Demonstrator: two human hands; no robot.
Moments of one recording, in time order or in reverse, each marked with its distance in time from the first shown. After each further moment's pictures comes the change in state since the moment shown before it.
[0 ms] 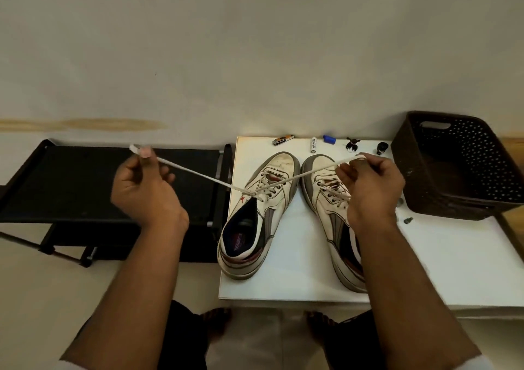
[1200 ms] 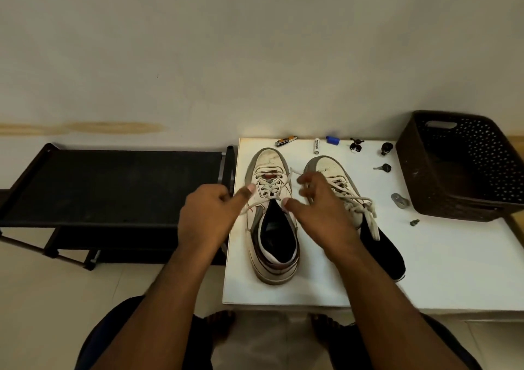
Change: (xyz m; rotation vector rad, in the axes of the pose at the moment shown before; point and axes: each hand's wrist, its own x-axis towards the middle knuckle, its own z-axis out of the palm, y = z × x) left_hand -0.037 -0.012 -0.006 1.058 -0.808 0.149; right_hand -0.050 0.030 0.009 -0.832 -0.585 -0.044
